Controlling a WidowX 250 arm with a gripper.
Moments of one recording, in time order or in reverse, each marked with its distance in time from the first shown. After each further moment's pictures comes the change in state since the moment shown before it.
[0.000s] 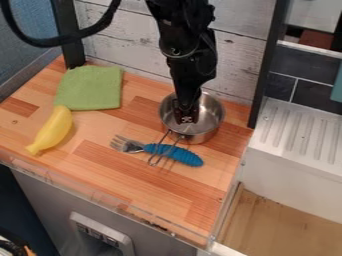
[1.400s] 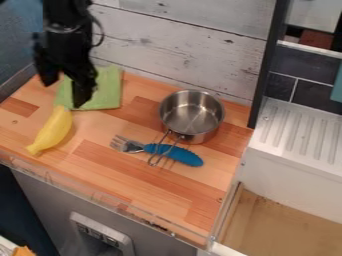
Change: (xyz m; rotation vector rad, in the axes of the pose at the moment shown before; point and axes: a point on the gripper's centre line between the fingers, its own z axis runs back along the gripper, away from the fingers) arm -0.170 0.034 0.013 0.042 0.409 0.943
